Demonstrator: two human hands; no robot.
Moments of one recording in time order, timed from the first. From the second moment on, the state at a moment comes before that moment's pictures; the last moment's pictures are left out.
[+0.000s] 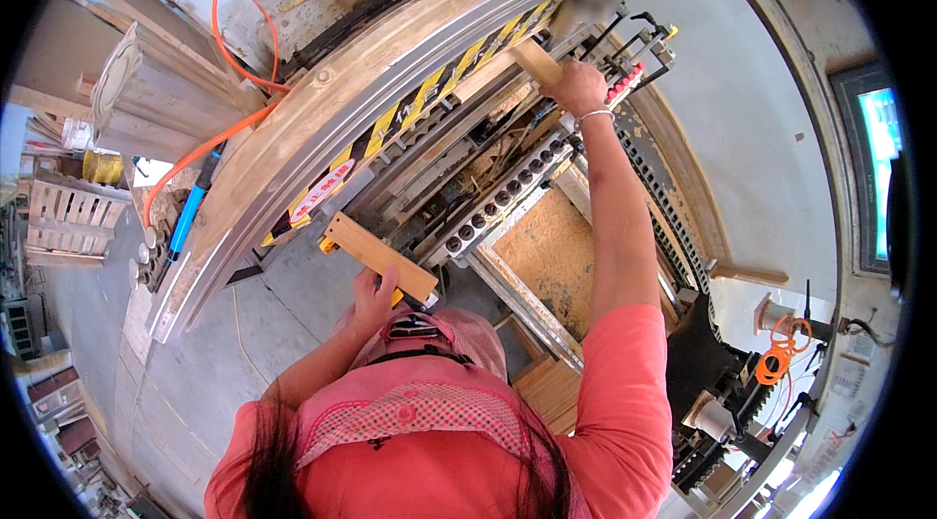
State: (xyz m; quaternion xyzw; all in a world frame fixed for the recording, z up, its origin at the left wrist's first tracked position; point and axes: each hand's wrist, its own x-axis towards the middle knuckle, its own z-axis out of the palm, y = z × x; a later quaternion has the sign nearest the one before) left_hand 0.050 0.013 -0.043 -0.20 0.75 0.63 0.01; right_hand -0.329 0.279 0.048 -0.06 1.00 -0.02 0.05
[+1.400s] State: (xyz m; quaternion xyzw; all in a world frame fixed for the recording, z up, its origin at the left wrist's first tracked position) left_hand 0.053 0.012 -0.057 -0.21 0.72 0.66 0.01; right_hand -0.329 0.277 0.042 -0.12 0.99 -0.01 0.01
